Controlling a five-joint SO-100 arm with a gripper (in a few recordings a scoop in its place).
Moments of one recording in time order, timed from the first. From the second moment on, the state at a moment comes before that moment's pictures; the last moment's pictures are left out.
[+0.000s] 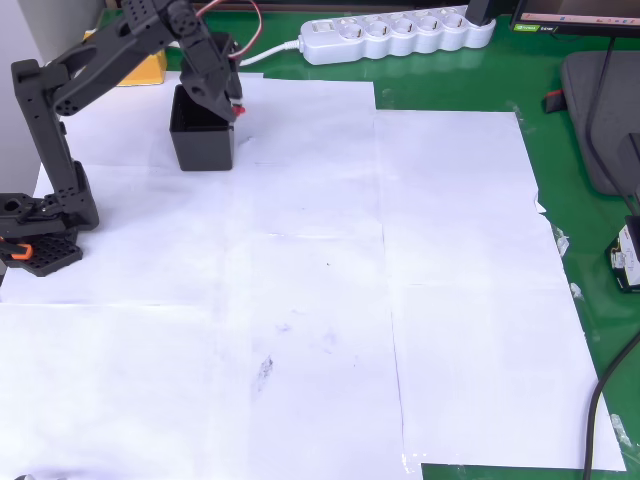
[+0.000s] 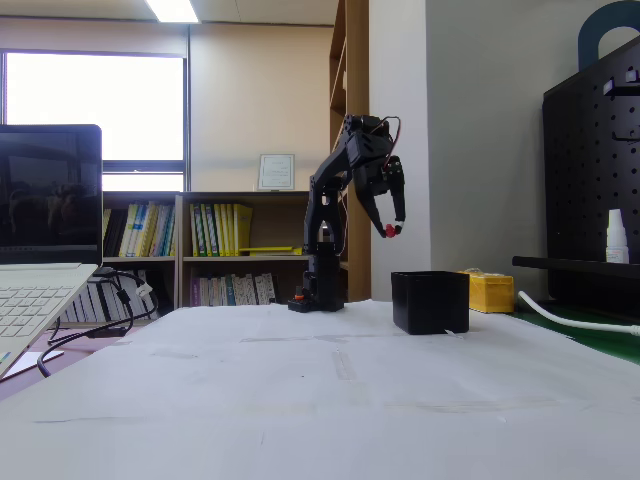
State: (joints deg) arm -23.3 95.3 121.4 95.7 -49.1
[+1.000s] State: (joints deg) arm -41.2 99.2 114.0 93.0 -39.8
